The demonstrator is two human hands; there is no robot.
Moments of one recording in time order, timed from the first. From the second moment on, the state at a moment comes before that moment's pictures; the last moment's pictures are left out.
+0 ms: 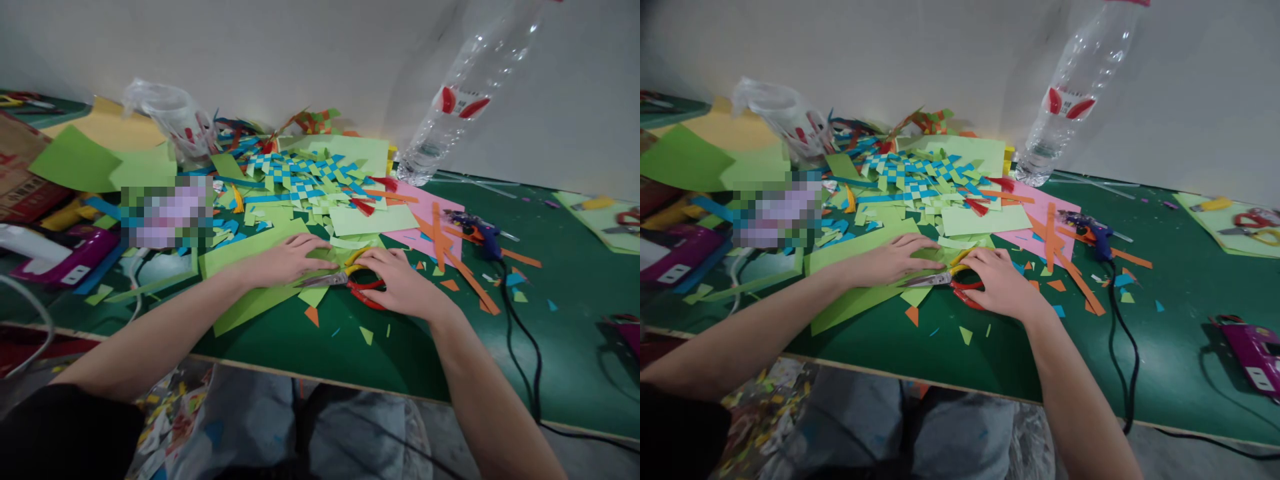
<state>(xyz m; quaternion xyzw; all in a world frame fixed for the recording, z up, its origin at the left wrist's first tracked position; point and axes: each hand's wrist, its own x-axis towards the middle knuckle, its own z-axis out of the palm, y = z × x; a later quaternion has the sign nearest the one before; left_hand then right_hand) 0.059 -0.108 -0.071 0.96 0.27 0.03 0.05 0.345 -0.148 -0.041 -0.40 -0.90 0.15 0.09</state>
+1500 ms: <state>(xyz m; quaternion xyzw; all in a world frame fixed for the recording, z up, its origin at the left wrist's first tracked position) 0.057 -0.105 -0.075 0.96 0.26 0.09 0.08 0.342 -0.150 -0.041 -0.36 -0.91 0.19 0.11</state>
